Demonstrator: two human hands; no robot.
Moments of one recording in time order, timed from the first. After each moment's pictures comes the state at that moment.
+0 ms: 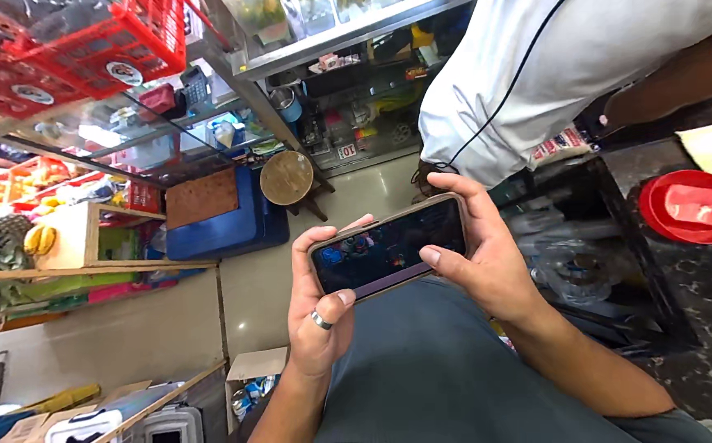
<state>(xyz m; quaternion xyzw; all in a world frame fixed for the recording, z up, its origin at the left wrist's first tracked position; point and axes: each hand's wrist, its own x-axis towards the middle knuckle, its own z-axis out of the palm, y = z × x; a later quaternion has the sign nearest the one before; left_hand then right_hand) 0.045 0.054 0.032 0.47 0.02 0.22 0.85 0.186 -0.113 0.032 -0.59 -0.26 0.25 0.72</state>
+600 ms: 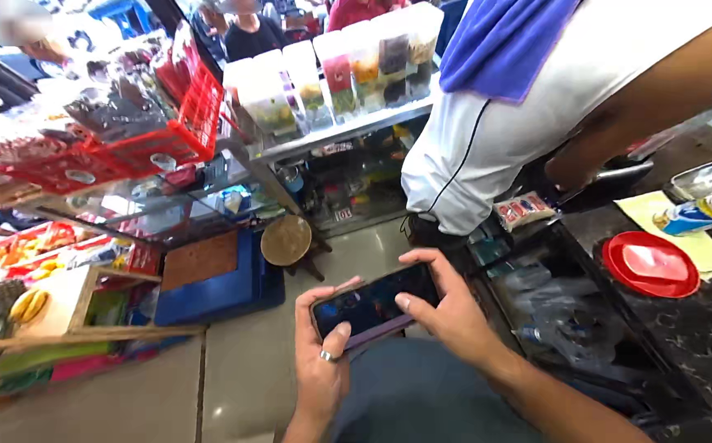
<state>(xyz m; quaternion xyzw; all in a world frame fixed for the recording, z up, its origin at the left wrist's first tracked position) 0.055 0.048 0.028 0.53 0.02 0.28 0.80 0.184 -0.105 0.037 -0.61 -0.29 0.17 0.72</state>
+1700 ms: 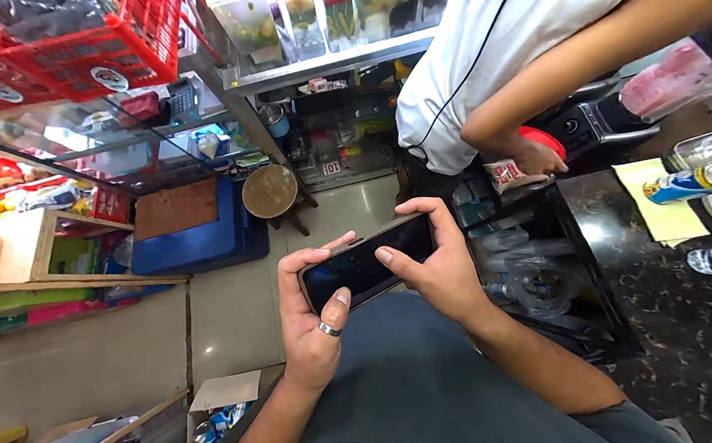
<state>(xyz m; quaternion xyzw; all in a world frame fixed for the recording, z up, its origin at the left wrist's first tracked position) 0.047 0.039 0.030 0.57 0.05 0.31 0.76 0.179 -0.095 0.033 -0.68 -0.22 0.19 0.67</state>
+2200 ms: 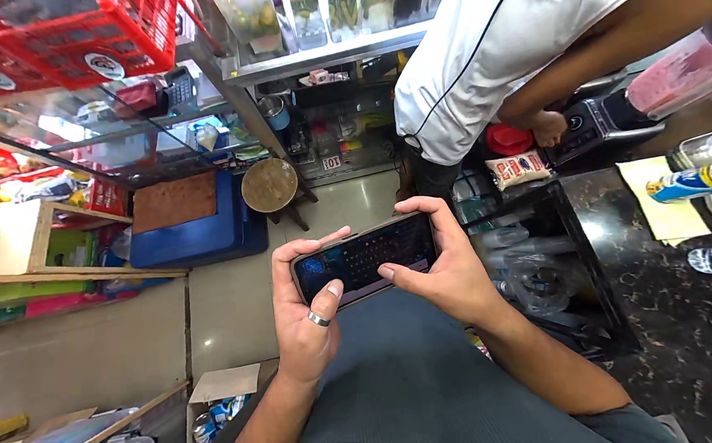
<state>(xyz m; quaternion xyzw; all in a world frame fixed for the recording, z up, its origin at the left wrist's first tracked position) 0.045 0.044 0.030 0.50 0.08 0.31 0.80 0.181 -0.103 0.033 -0.64 -0.28 0.24 0.67</state>
